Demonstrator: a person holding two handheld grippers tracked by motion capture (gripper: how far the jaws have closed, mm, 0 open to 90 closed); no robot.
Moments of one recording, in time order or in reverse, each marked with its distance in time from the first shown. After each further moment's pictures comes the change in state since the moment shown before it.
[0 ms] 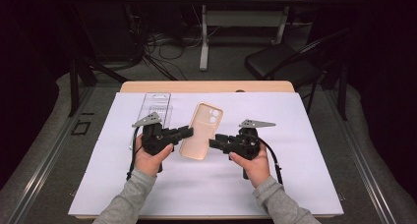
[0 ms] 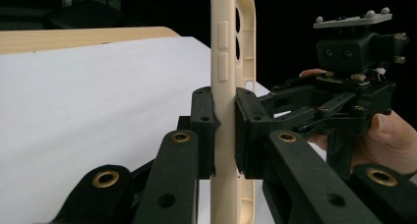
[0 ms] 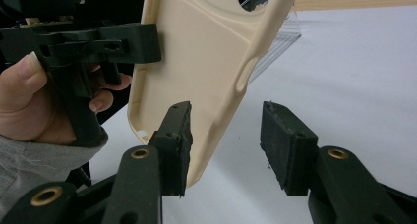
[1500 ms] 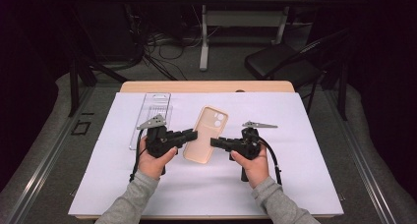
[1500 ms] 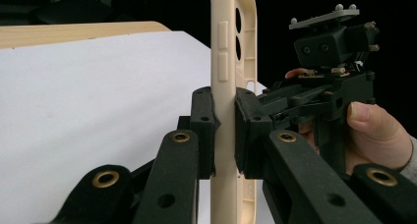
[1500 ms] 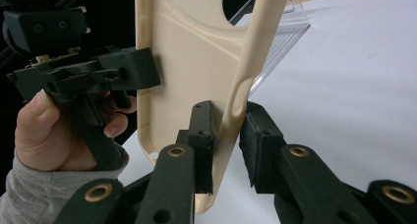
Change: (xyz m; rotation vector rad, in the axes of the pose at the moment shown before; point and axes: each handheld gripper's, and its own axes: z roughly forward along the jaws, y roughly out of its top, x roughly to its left) left arm -0.008 -0.004 0.007 0.020 -0.020 0.017; right arm -0.008 -0.007 0.000 -0.032 0.062 0.151
